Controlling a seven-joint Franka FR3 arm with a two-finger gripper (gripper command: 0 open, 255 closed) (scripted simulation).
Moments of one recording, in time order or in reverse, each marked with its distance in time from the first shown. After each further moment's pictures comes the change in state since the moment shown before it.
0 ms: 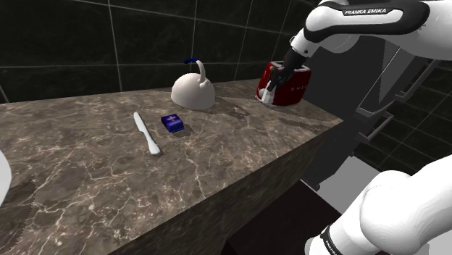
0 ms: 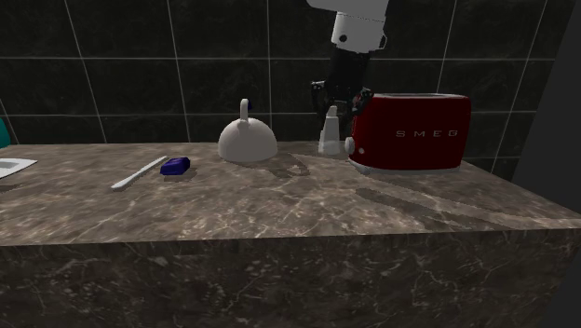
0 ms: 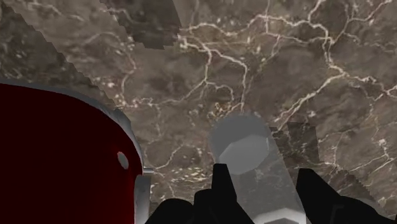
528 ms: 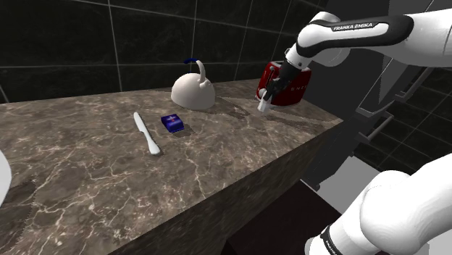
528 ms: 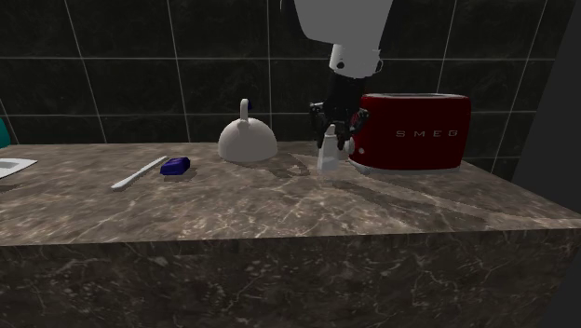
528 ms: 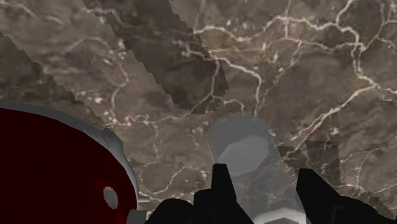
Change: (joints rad) arm 0.002 0.017 -0.006 -0.097 0.011 0.112 -0.021
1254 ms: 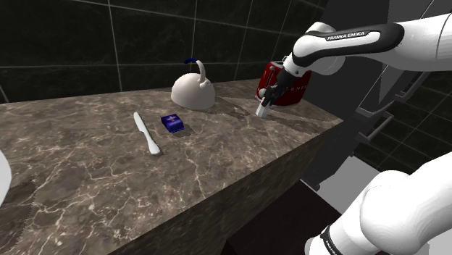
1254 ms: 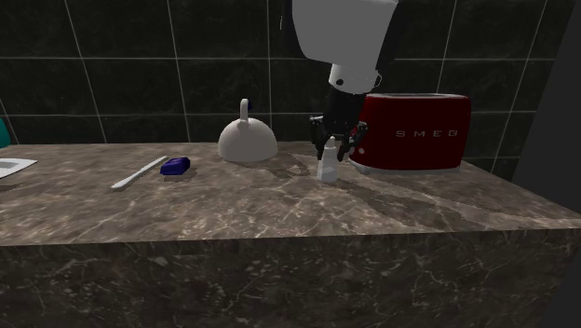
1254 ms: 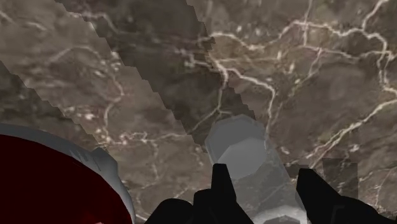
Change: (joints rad) arm 0.001 0.014 -0.007 -0.062 0.010 0.074 -0.019
